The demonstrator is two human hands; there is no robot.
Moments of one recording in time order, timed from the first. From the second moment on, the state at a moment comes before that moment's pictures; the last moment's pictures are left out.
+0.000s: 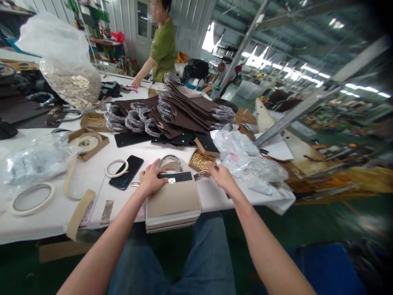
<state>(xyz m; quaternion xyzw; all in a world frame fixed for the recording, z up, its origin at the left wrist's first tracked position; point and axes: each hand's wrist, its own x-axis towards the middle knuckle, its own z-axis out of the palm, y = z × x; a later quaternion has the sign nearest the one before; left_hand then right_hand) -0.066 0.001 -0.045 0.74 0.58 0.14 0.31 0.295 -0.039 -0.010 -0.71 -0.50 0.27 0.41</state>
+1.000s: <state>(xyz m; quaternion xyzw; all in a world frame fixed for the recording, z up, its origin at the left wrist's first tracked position) -0.074 -0.028 -0.023 0.71 0.59 0.33 0.20 0.223 -0.091 -0.066 -0.50 -0.43 0.59 0.46</state>
